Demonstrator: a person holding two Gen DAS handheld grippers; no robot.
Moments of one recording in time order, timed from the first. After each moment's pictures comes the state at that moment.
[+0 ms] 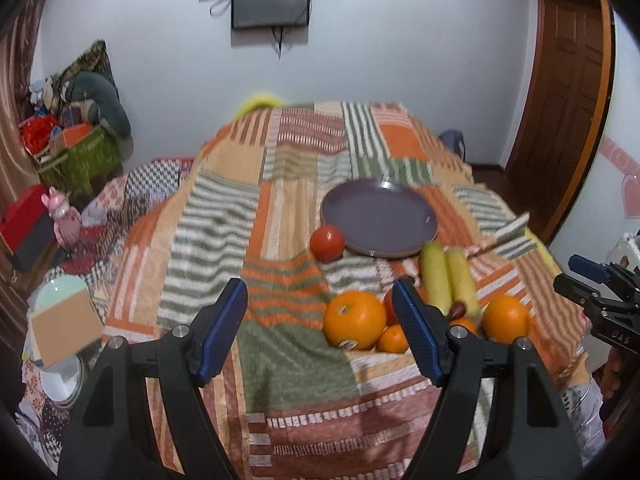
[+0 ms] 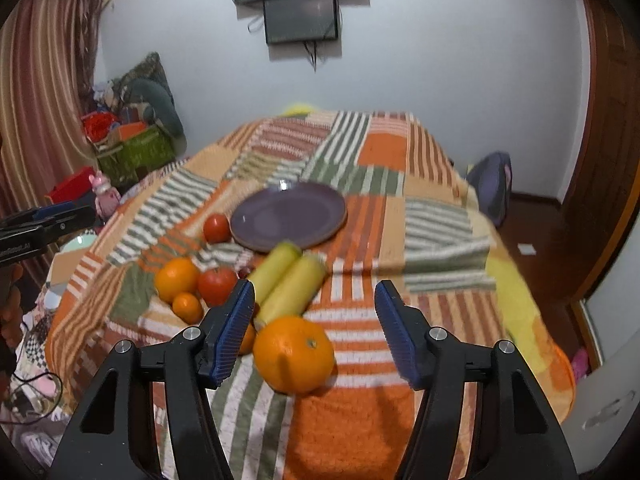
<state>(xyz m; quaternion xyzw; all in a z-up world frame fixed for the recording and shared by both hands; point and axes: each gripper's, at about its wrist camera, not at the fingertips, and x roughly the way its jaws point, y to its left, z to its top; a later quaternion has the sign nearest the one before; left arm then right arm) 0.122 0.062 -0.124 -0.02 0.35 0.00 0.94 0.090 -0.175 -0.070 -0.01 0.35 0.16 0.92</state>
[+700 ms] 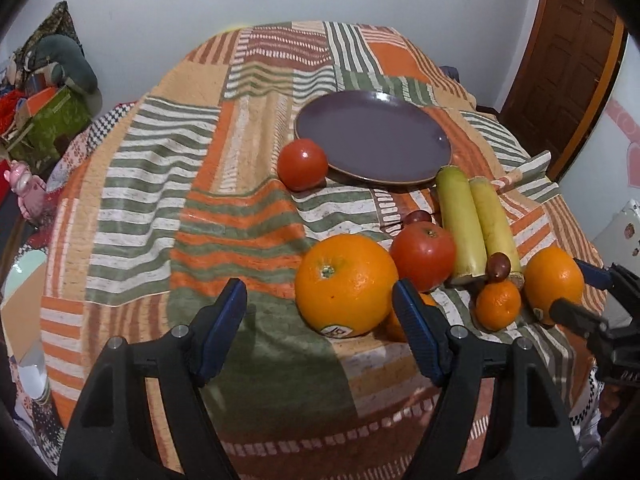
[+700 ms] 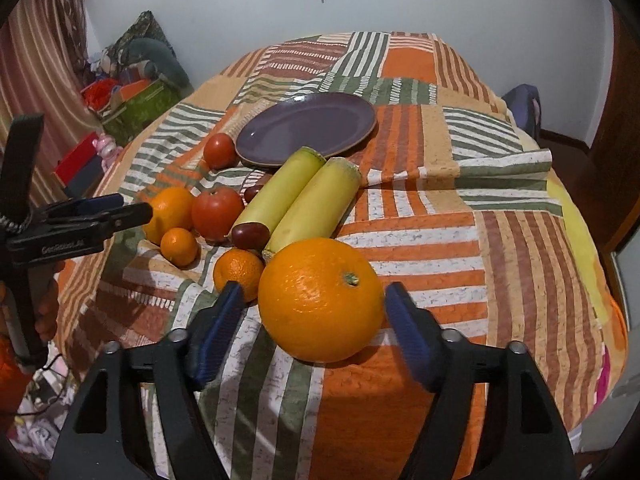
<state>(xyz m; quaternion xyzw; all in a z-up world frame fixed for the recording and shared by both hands) 0.184 0.042 -0.207 -0.02 0.46 -0.04 0.89 0.113 -0.159 -0.130 0.01 0.45 0.19 0.87</state>
